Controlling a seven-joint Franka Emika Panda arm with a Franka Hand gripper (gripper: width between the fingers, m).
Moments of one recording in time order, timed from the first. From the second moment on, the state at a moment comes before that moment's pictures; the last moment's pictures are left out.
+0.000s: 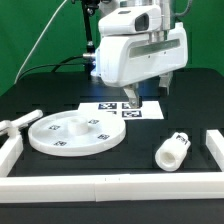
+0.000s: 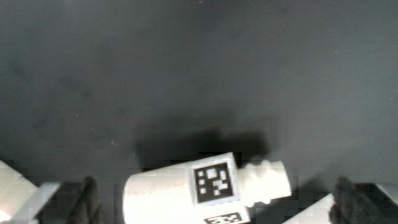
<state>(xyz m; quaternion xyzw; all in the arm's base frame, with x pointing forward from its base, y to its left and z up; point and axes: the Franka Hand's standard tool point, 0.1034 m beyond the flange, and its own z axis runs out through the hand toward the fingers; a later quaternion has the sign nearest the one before) 0.526 0.033 0.092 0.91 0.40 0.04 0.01</state>
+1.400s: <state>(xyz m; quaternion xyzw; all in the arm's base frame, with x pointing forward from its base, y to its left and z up) 0.544 0.048 0.097 0.98 0.20 0.05 -0.01</state>
